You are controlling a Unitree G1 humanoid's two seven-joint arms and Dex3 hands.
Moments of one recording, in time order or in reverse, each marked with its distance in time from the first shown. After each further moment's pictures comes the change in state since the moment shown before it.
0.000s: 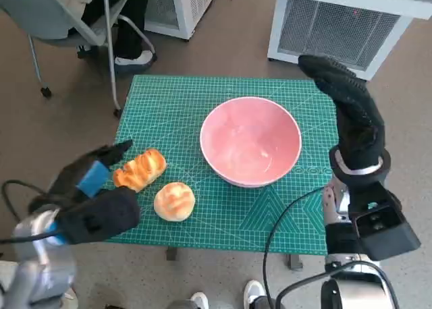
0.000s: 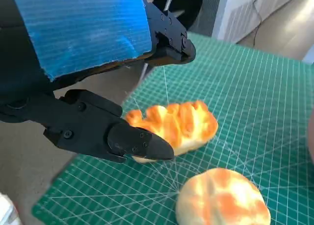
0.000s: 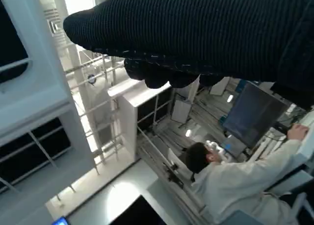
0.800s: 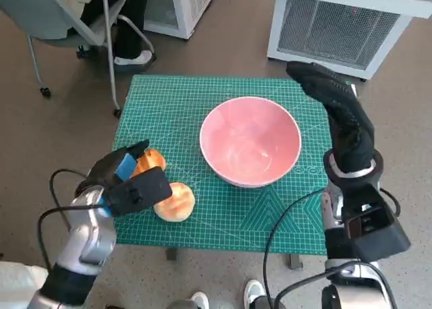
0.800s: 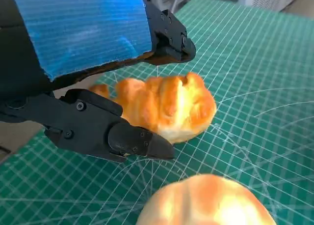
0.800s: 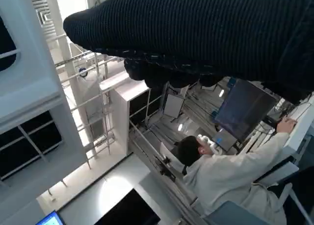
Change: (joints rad) left arm -0.206 -0.139 -0.157 0.497 0.015 -0.055 0.217; right arm 0.025 -0.001 0.033 -0.023 -0.045 0.013 -0.058
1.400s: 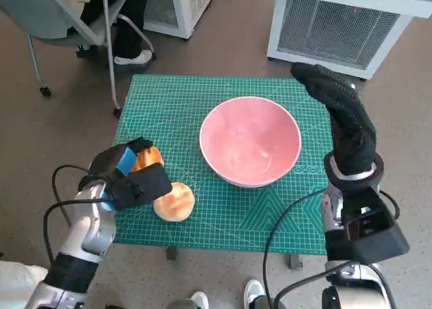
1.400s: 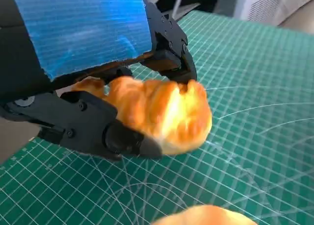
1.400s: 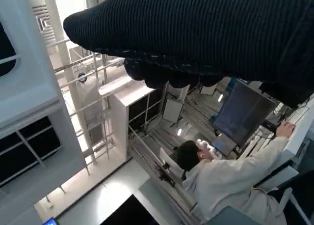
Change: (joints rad) left arm -0.003 0.010 0.034 0.028 -0.044 -0.133 0.100; right arm 0.015 -0.003 0.001 0.002 -0.016 -0.006 -0.026
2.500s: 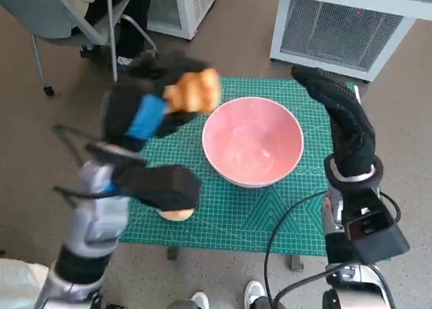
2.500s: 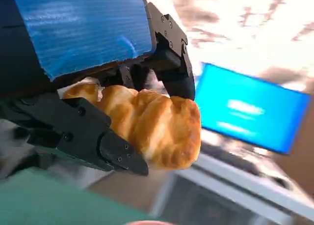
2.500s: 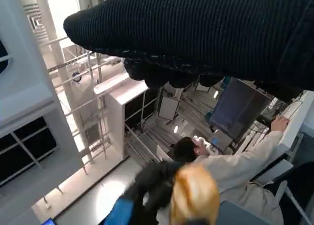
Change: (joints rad) left arm -0.279 -0.141 -0.015 -0.265 0.018 -0.295 0.162; right arm 0.011 -0.001 0.005 -0.003 0.018 0.020 -0.002
